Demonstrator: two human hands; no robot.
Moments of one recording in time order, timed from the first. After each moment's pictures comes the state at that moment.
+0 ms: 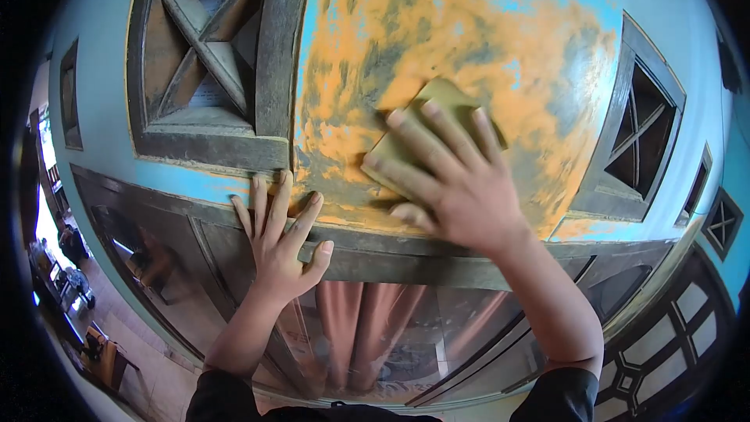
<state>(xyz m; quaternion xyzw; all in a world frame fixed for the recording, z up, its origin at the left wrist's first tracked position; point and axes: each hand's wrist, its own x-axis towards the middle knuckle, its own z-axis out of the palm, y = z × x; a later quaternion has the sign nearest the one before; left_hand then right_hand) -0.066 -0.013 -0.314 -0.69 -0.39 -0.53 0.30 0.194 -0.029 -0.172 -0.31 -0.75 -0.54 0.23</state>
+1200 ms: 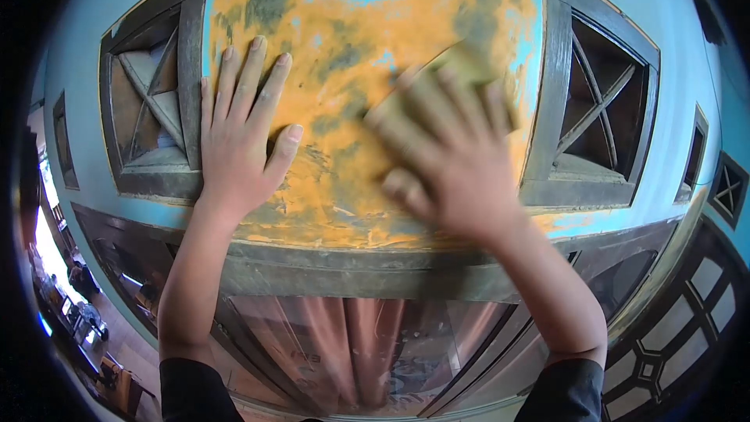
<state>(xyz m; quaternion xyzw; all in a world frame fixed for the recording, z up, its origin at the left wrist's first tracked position) -0.001 0.003 -0.143 -0.65 -0.36 -0.45 0.50 0.280 -0.037 -0.144 -0.33 -0.70 -0.54 0.32</state>
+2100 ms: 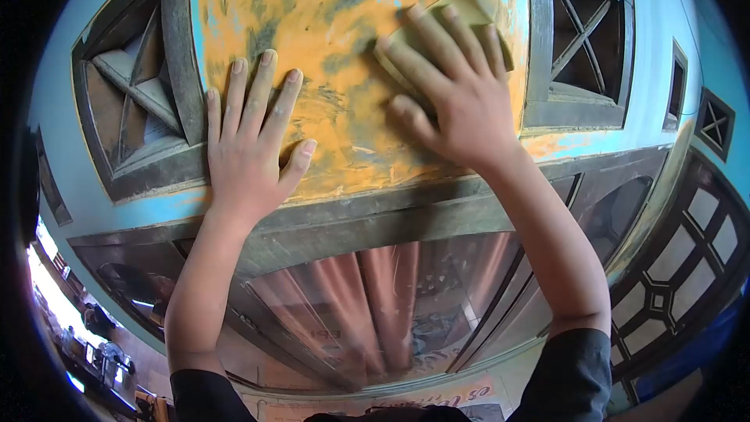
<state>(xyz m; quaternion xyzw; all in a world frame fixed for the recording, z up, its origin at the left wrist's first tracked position) -0.024 -0.004 -0.192 -0.72 -0.34 -0.38 0.48 0.265 -0.026 -0.165 -0.37 -0.65 -0.54 0.38</state>
